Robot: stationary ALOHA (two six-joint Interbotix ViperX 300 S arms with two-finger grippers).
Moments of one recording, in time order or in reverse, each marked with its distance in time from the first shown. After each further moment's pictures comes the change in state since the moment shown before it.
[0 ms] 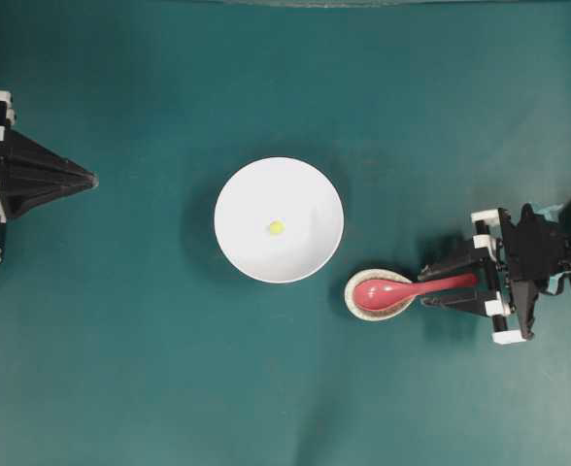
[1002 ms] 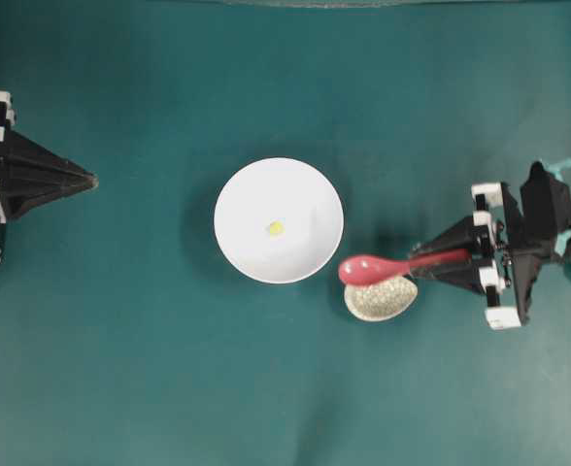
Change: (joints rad) left arm 0.000 0.000 0.000 0.000 0.000 0.000; right arm -0.121 -0.397 -0.080 0.023 0.394 -0.029
